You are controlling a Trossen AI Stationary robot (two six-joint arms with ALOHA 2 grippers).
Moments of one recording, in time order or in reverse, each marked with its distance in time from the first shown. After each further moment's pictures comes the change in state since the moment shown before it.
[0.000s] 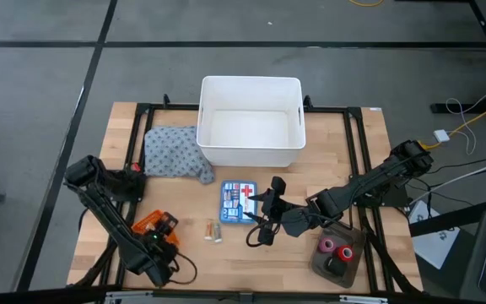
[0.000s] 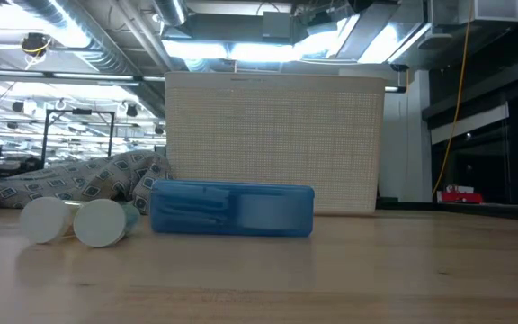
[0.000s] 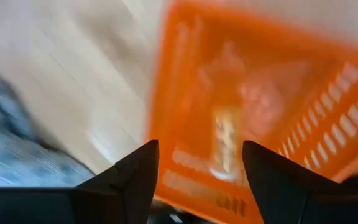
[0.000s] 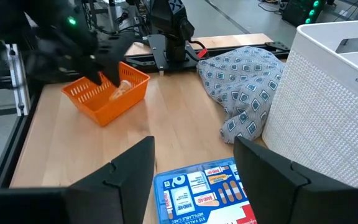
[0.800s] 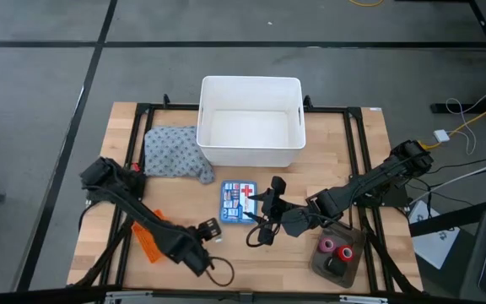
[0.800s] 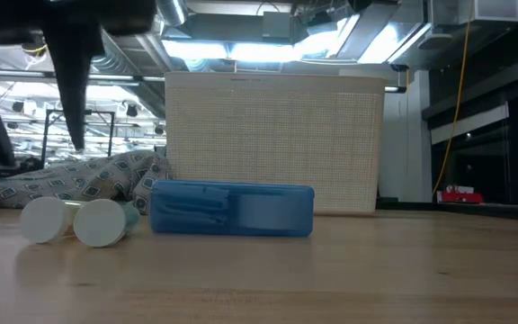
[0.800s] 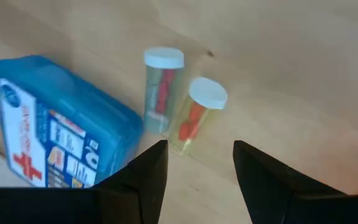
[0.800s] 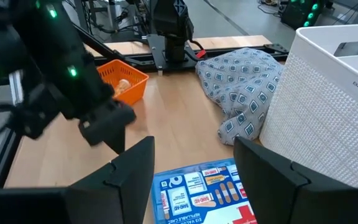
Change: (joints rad) left arm 0.242 0.108 0.067 0.389 -0.198 0.768; right arm -0.001 0.000 0.000 0.000 0.003 -0.020
